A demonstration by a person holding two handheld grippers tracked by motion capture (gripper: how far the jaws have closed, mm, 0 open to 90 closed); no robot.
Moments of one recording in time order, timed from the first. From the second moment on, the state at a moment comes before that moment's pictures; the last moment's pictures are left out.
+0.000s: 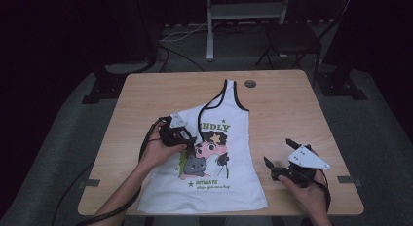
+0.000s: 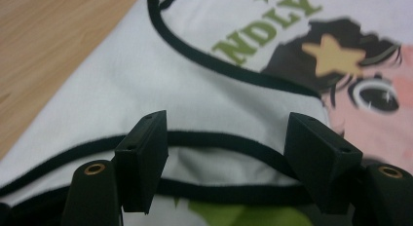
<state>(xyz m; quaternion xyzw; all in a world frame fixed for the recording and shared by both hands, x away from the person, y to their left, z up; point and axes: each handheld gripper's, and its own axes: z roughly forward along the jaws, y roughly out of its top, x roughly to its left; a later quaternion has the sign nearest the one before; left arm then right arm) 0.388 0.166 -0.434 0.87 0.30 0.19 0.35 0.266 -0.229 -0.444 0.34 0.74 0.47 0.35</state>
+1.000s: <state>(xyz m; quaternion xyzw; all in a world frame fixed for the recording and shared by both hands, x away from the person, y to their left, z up) 0.301 0.250 -0.425 0.75 0.34 0.19 0.54 0.433 -0.202 -0.395 0.36 0.78 0.45 0.26</state>
